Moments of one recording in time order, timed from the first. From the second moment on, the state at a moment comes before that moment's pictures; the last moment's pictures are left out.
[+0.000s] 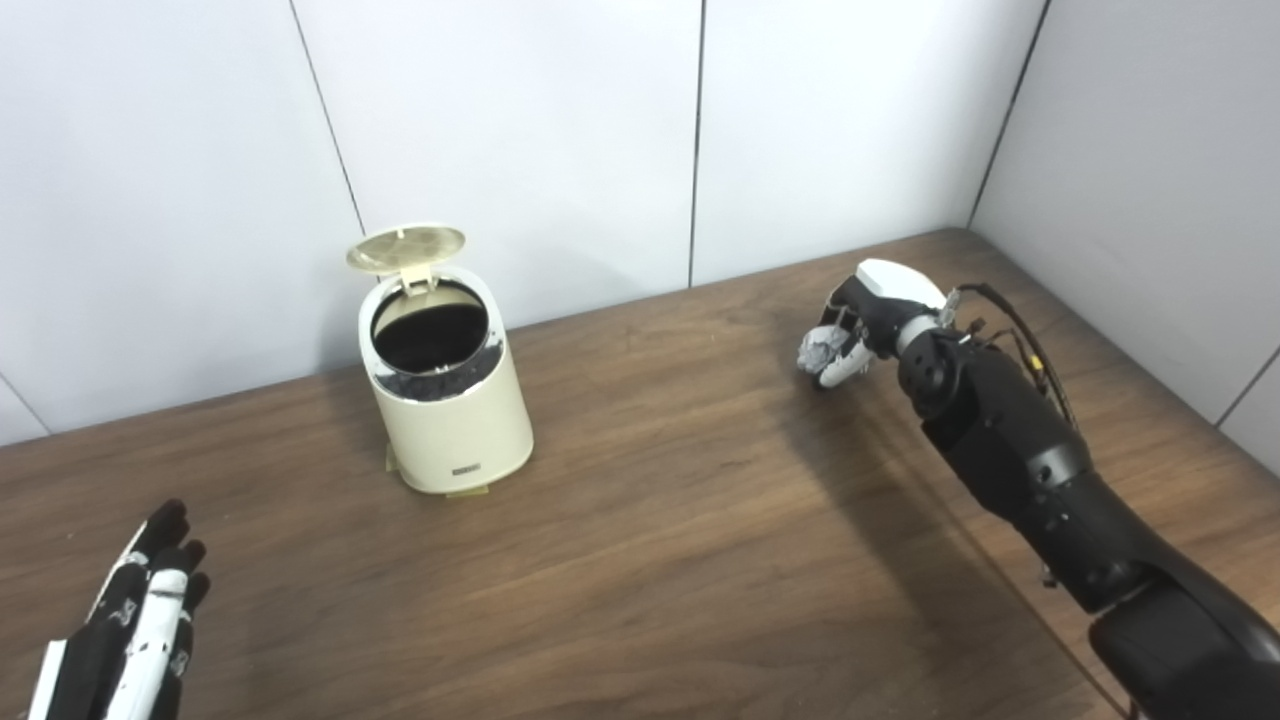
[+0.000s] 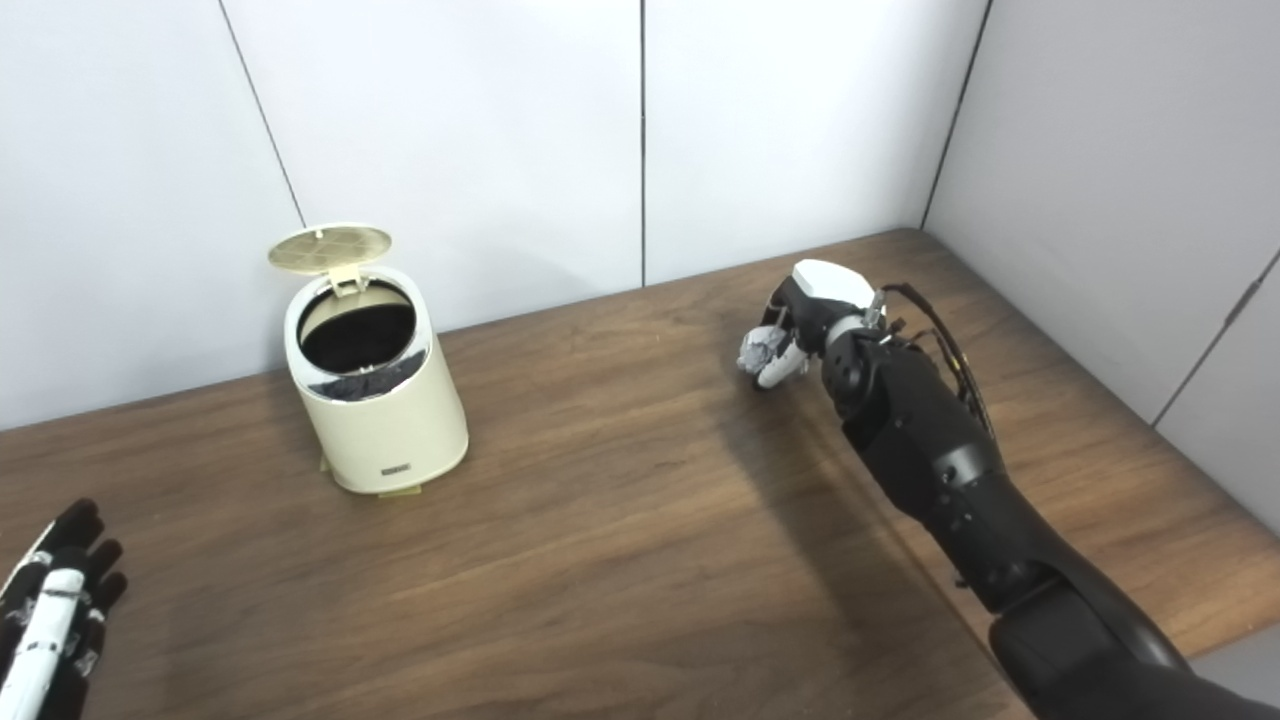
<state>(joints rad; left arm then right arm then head) 0.05 0.13 0.12 -0.50 -0.24 0.46 0.01 -0.51 -0.56 0.15 0.29 -0.75 0.47 0.27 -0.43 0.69</state>
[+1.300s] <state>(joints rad) 0.10 0.12 0.06 -0.39 -0.15 0.35 -0.01 -0.52 -0.30 0.27 -0.37 -0.84 0.36 0.33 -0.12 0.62</state>
